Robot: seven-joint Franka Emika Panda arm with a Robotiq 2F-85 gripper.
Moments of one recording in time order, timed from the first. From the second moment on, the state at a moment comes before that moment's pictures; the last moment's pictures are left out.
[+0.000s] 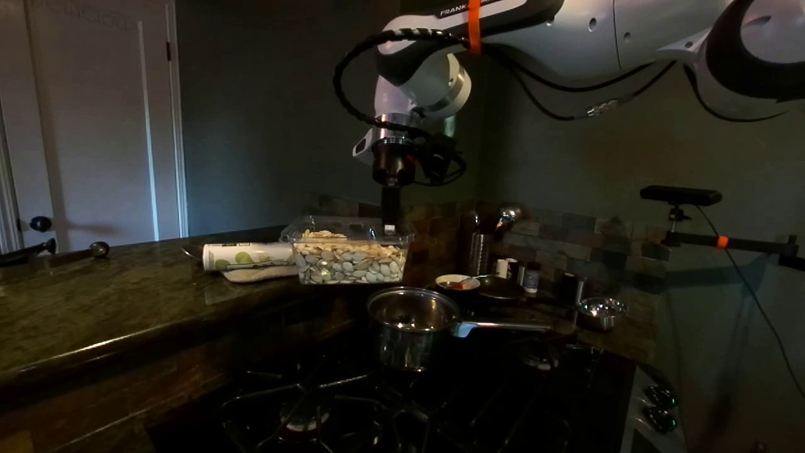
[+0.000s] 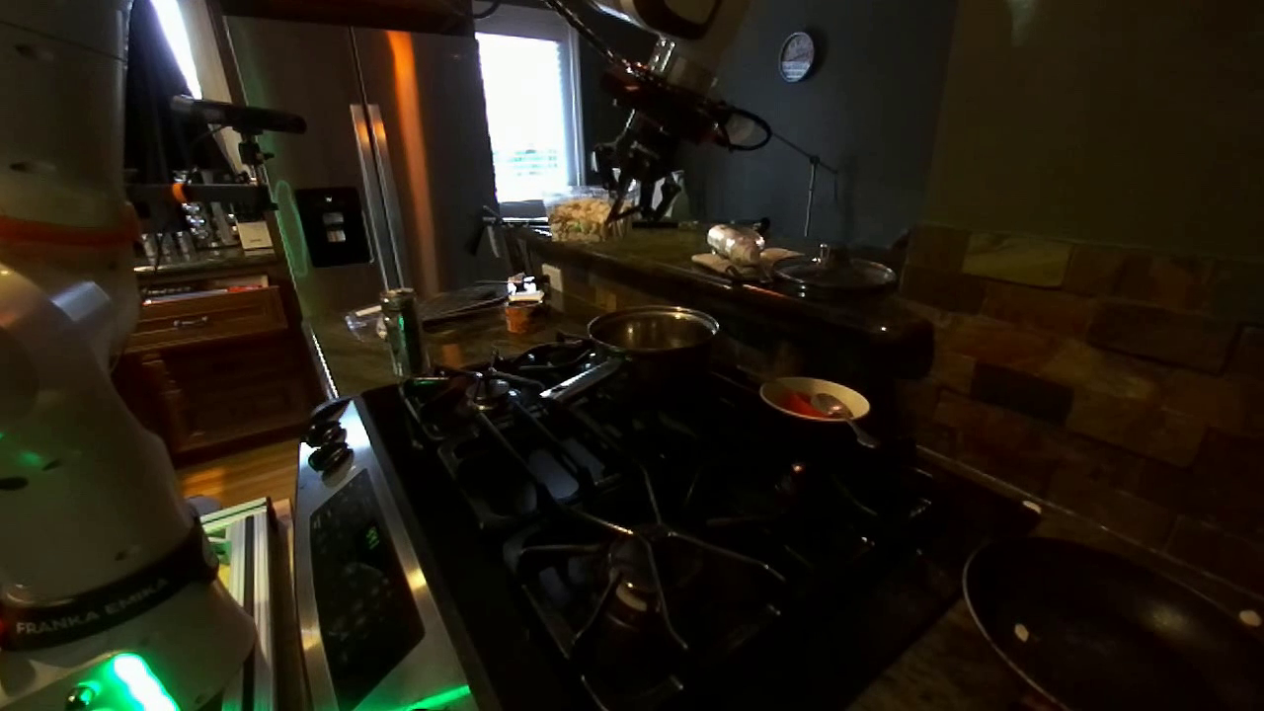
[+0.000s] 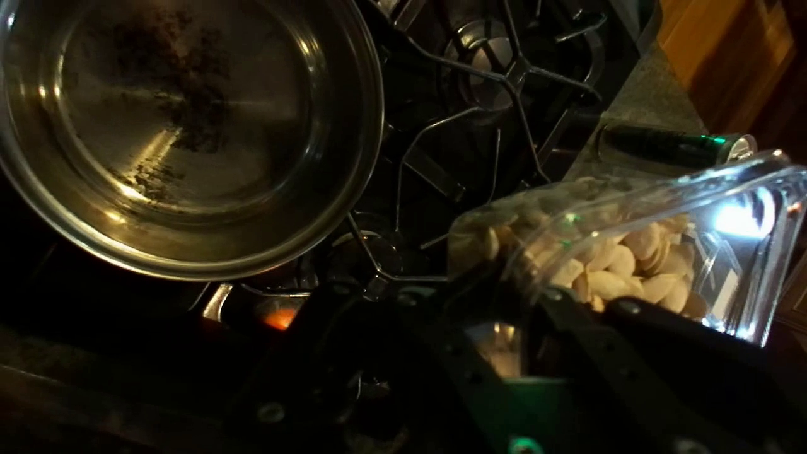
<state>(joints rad) -0.08 0.27 0.10 -1.49 0.32 1.46 -0.68</state>
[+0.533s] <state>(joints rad) -0.11 0.28 0.01 -1.45 0.09 1.49 -0.75</state>
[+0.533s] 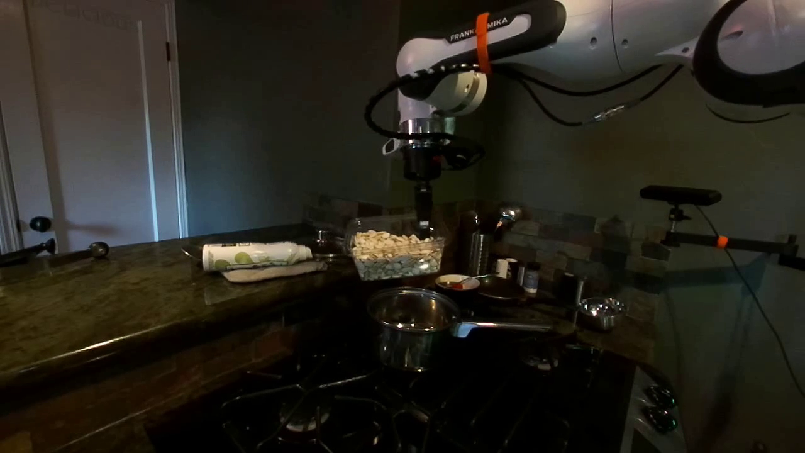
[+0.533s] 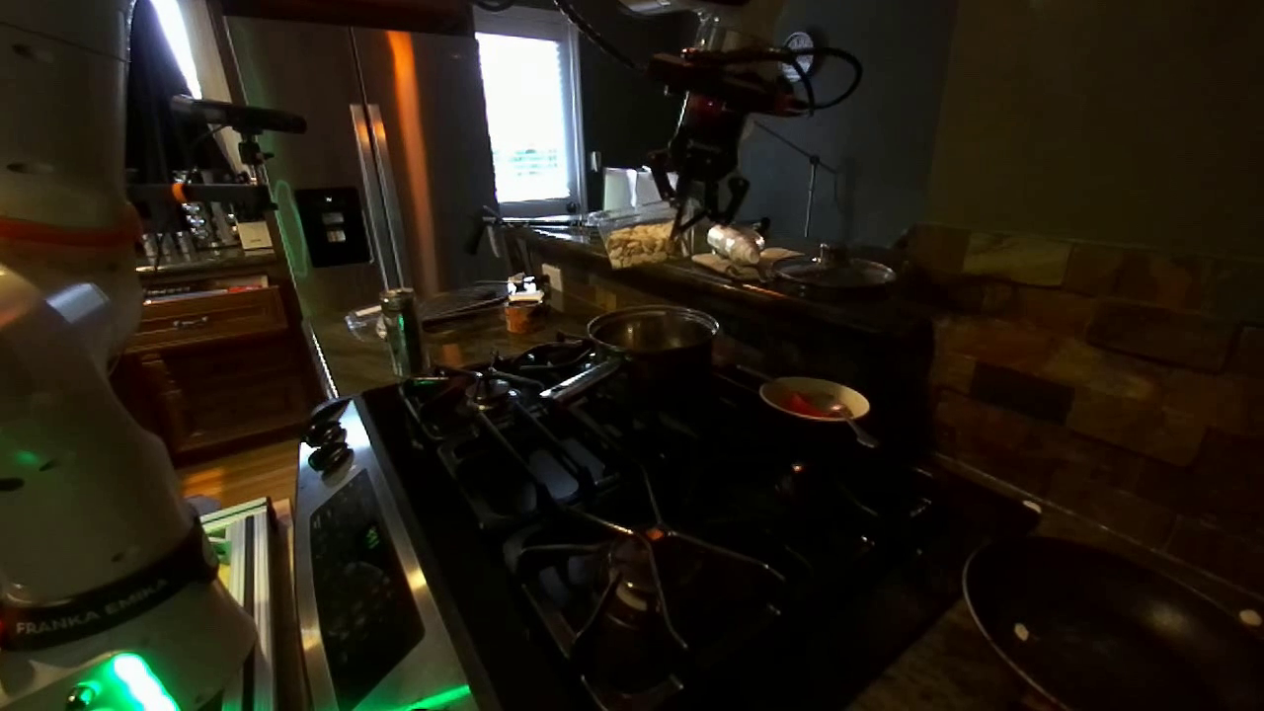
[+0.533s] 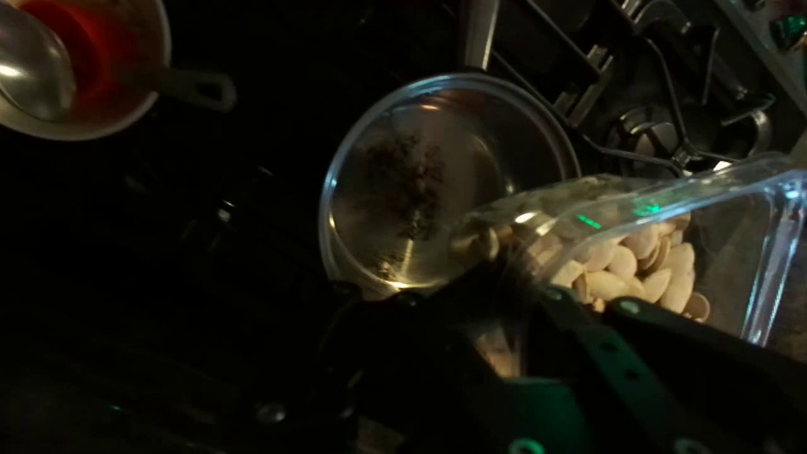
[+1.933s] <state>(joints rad) -0.11 0.32 -0.02 -1.45 -0.27 1.55 -0.76</state>
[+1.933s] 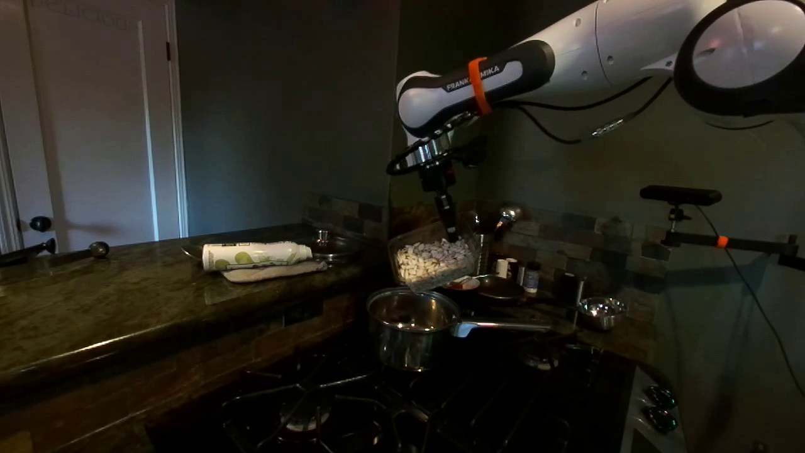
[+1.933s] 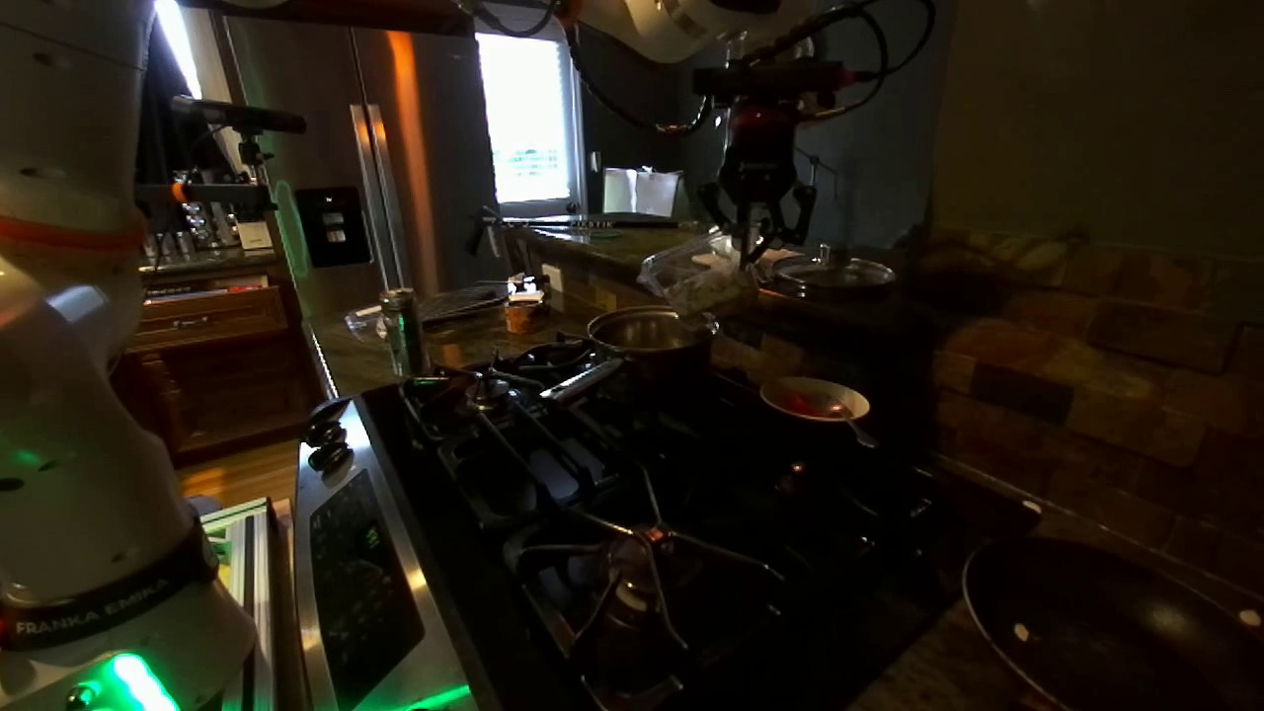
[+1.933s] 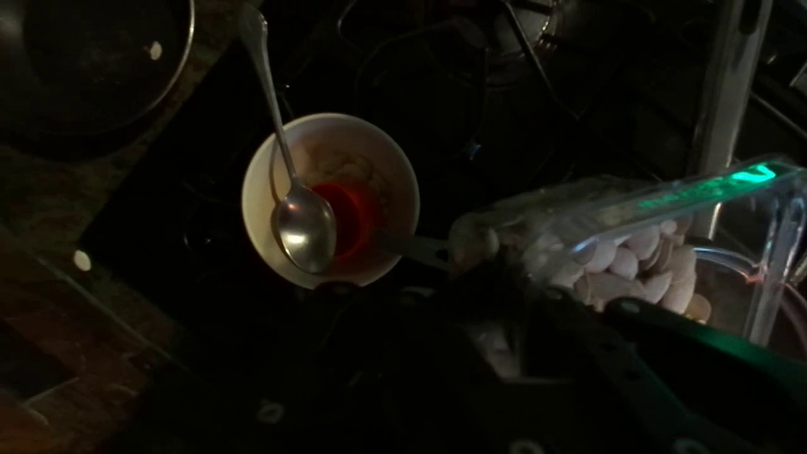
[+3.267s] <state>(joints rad) -0.01 0.24 0.01 -1.61 -0.40 1.56 -0.64</state>
